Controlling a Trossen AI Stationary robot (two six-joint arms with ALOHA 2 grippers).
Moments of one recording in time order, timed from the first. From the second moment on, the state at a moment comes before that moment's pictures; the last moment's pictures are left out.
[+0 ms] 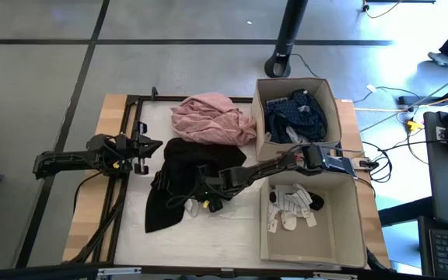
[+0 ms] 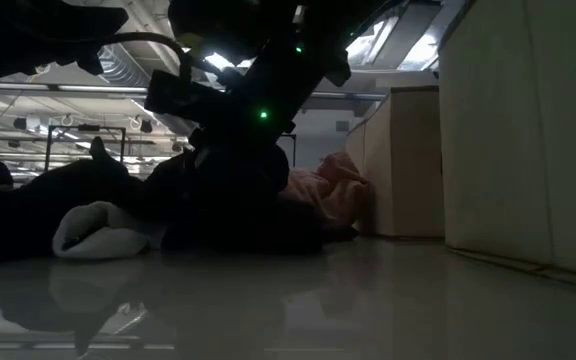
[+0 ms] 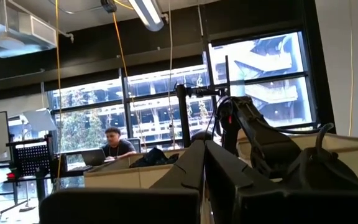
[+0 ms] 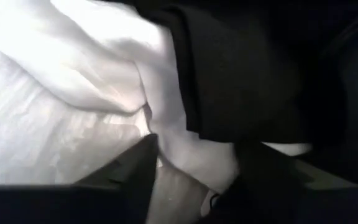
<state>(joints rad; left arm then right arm) 0.09 0.04 0.02 0.43 -0.03 0.17 0.17 2.33 1.75 -0.34 0.16 -0.32</state>
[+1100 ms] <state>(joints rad) 0.09 0.04 0.02 0.44 -0.03 0.16 0.26 1.97 1.75 -0.67 0.23 -0.37</state>
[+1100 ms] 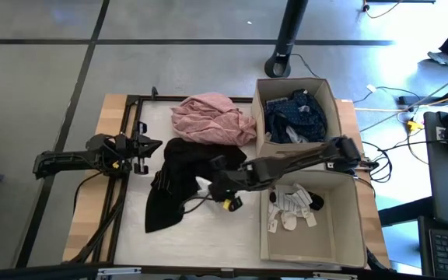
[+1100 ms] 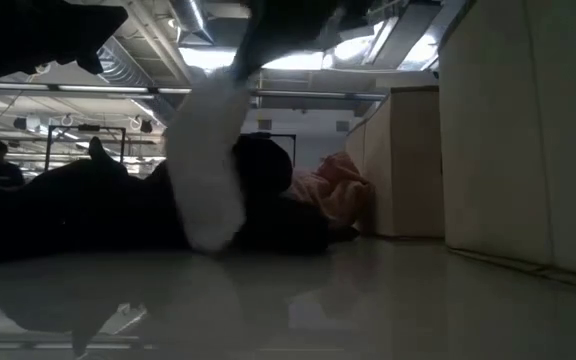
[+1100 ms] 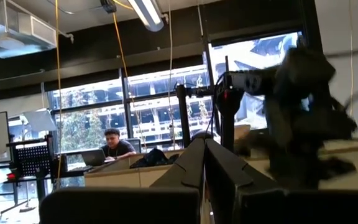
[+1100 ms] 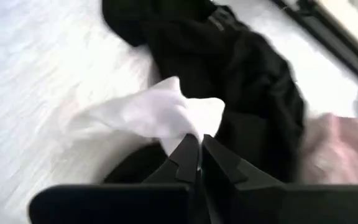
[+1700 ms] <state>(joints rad) 0.09 0.04 0.02 0.44 -0.03 0.16 0.40 1.52 1.76 -1.02 0.55 -0.18</state>
